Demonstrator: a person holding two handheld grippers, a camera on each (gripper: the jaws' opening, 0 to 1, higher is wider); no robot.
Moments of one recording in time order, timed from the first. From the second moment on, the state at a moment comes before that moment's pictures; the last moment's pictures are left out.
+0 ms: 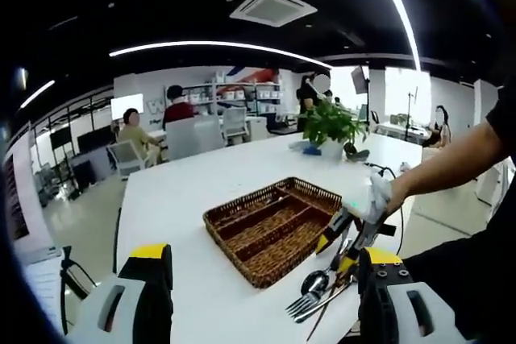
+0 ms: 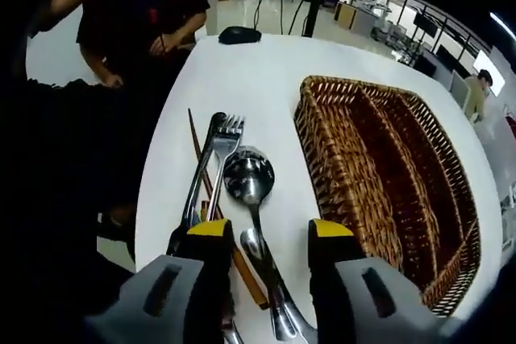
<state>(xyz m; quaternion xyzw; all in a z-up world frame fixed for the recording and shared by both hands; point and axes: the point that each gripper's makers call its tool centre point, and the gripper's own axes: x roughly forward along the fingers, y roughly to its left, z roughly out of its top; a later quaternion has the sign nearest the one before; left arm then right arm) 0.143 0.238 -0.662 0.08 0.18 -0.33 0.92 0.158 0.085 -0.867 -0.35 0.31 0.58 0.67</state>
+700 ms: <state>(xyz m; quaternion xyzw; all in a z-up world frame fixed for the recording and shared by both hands) 0.142 0.246 -0.662 0.08 0.18 -0.32 0.93 0.155 0.099 -0.881 -0.37 0.29 0.62 0.62</state>
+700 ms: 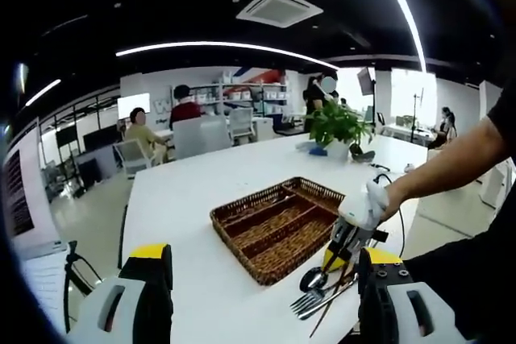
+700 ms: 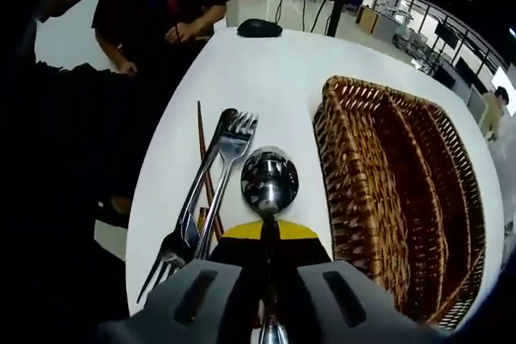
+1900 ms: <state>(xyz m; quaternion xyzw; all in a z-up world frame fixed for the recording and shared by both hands) 0.131 0.238 -0.660 0.08 0.18 -0.32 0.93 0.165 0.069 -0.752 -0.46 0.27 0.58 0.62</state>
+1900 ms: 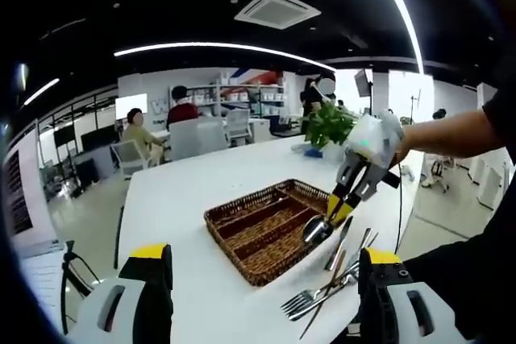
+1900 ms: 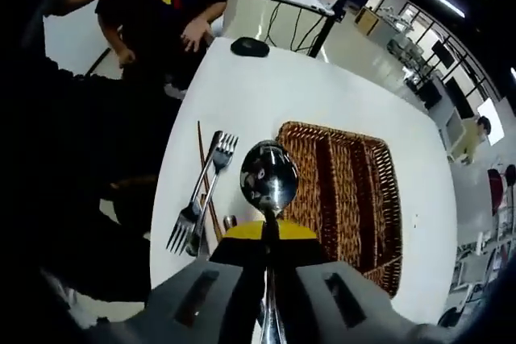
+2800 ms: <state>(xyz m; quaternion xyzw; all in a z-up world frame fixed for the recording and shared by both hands) 0.122 0.217 -0.660 0.07 0.17 -0.33 0.92 0.148 0.035 -0.697 -0.48 0.26 0.56 0.62</state>
